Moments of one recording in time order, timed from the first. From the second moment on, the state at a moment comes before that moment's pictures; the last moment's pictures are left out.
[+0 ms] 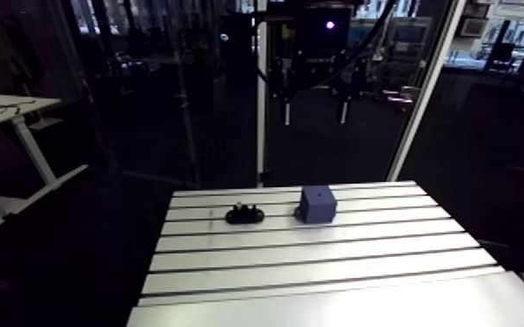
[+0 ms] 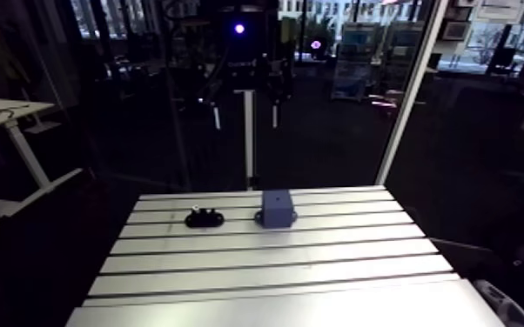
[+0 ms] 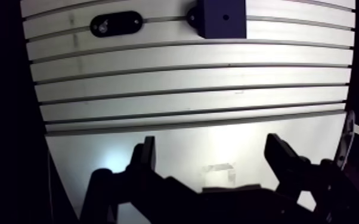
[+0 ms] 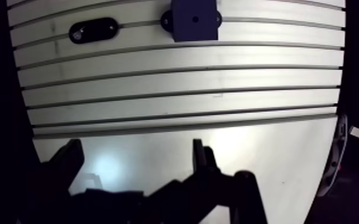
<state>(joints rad) -0.11 -1.48 1.54 -1.60 -1.61 -1.63</state>
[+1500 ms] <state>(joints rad) 0.08 -1.26 1.70 -2.12 -1.57 -1.60</state>
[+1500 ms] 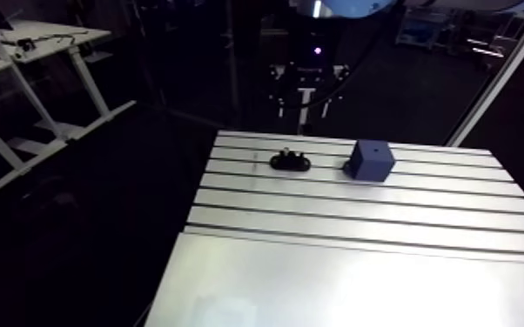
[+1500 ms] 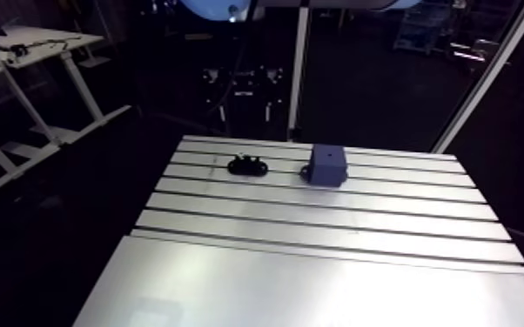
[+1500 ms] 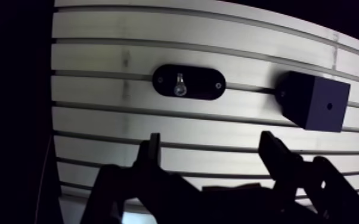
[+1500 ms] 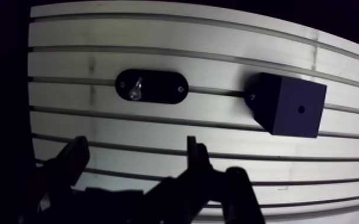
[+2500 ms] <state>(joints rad) 0.11 -1.15 1.71 -2.23 -1.58 -1.55</state>
